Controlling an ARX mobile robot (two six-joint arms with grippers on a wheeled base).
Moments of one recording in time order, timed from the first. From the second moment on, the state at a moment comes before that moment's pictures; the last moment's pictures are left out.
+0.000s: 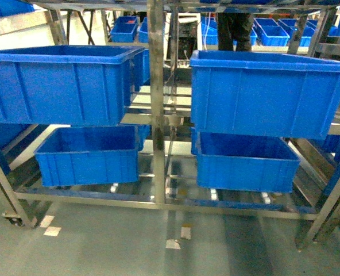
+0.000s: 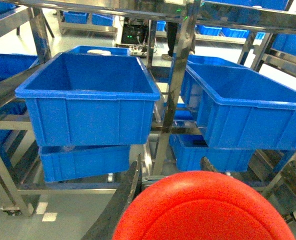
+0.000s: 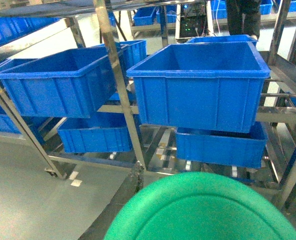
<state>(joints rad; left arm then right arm) 0.10 0.63 0.70 -0.21 0.23 -0.08 -0.09 0.45 0.47 -0.18 -0.34 0.11</state>
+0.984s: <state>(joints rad) 0.10 0.63 0.70 -0.21 0.23 -0.08 -0.09 0.45 0.47 -0.18 -0.34 0.11</state>
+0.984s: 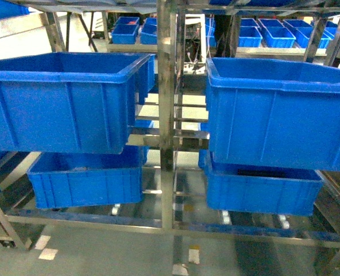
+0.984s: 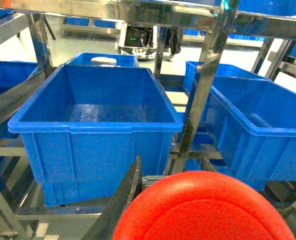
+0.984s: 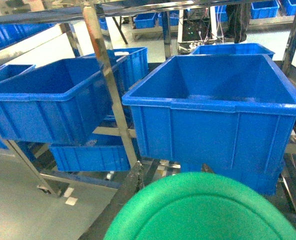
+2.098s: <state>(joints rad) 0.10 0.64 0.70 -0.21 0.23 -0.08 -0.09 0.46 0.47 -0.18 -0.34 0.11</state>
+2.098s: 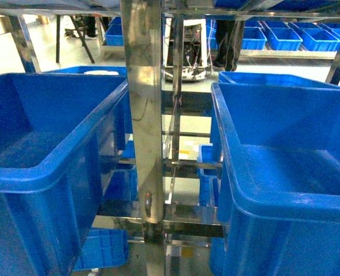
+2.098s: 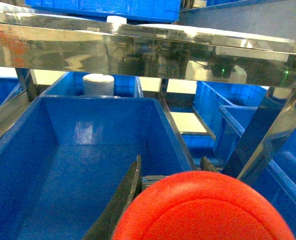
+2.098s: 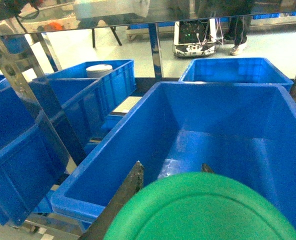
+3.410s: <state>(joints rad) 0.10 0.63 0.70 -0.21 0.23 -0.08 -0.13 0.28 0.33 -0.03 -0.15 -0.04</state>
